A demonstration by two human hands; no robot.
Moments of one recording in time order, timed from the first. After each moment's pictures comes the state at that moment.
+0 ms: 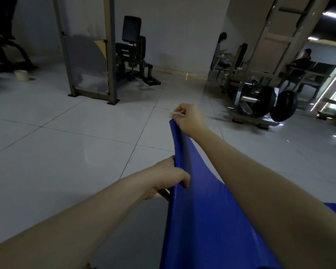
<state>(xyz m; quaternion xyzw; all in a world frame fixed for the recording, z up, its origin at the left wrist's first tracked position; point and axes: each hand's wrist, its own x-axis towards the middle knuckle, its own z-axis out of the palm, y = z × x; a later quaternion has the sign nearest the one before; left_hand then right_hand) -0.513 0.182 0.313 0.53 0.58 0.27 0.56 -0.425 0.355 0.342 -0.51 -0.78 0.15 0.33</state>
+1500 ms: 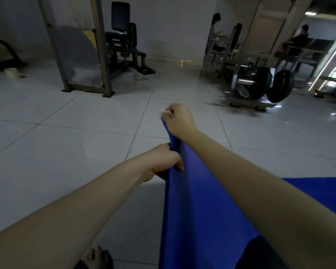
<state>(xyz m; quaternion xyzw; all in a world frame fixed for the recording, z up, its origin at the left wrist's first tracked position) -0.516 0.183 0.312 0.54 0.61 0.24 0.53 -0.435 0.297 0.322 -0.53 -0.76 0.15 0.33</state>
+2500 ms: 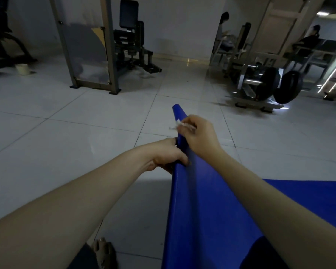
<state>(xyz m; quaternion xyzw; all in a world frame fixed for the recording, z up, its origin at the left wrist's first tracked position) -0.525 0.187 0.308 0.57 0.56 0.24 0.55 -0.389 0.241 0.302 -0.47 -0.77 0.19 0.39</state>
